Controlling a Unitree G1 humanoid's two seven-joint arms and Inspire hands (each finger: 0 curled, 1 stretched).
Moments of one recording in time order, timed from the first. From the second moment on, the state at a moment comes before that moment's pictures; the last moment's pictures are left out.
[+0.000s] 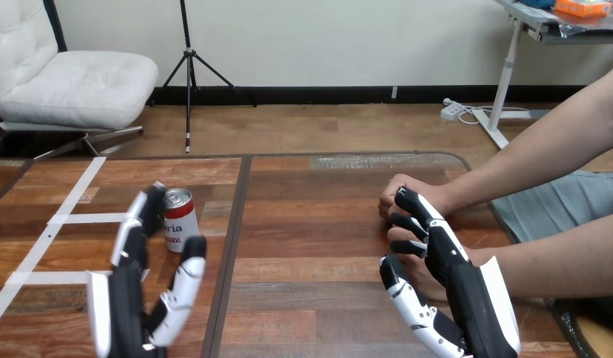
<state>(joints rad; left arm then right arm) 0.14 0.02 0.10 0.53 0.35 -1.02 0.41 0.34 -0.09 0.10 0.09 -0.25 -0.73 -0.08</state>
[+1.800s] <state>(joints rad) -0.14 0.20 0.09 0.61 0.56 -0.64 0.63 0.34 -0.09 0.10 0.09 -0.25 -0.72 -0.08</state>
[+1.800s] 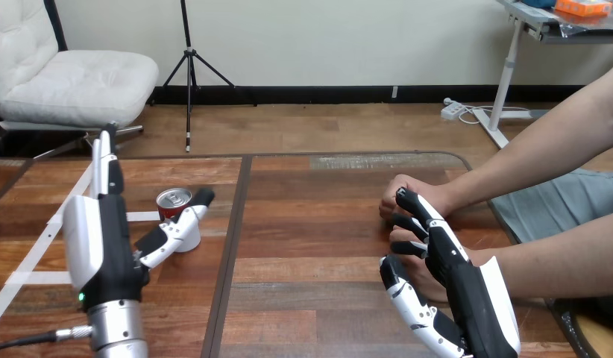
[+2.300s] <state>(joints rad) -0.17 0.21 0.04 0.67 0.57 -0.58 0.65 0.34 -0.09 0.10 0.09 -0.25 -0.72 -0.08</state>
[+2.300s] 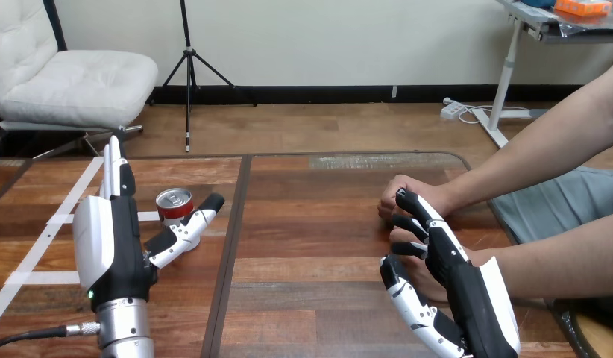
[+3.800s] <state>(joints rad) -0.22 0.27 -0.03 0.70 0.56 -0.47 0.65 0.34 -0.09 0.10 0.08 -0.25 -0.70 -0.08</state>
